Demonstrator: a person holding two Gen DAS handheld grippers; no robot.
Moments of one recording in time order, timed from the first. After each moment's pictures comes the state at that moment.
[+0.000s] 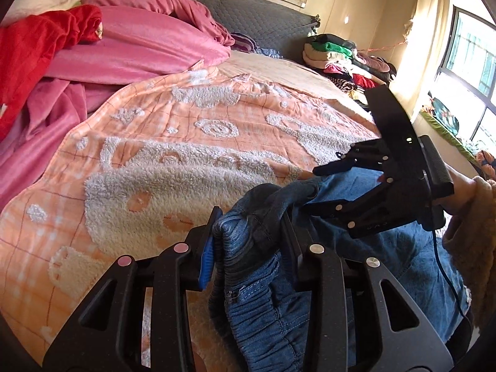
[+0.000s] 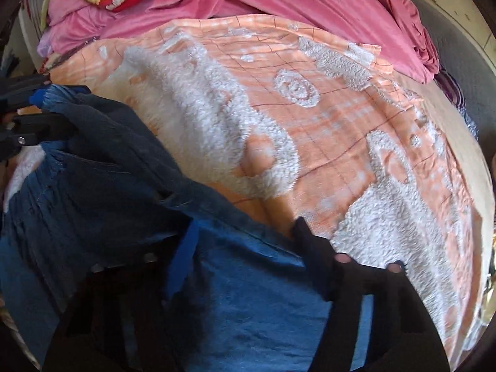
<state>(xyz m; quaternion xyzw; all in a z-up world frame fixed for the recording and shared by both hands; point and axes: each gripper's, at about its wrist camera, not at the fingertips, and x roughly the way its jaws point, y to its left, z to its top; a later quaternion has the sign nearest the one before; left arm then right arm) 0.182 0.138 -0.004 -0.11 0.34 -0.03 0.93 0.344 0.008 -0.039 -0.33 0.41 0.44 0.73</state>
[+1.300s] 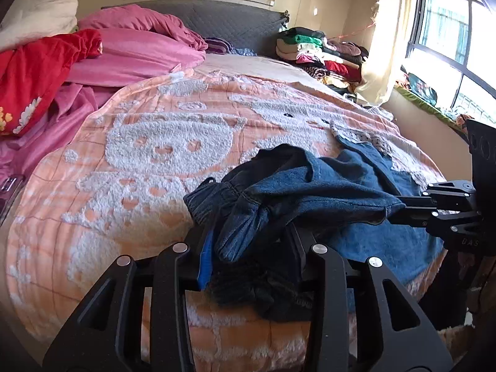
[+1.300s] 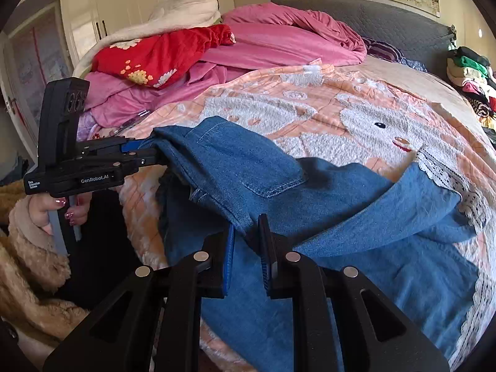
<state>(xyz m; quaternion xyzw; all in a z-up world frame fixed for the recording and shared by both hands) 0.035 0.086 0.005 -0.06 0.33 -0.07 0.94 0.092 -0.126 0.014 -0.09 0.37 0.40 0.84</state>
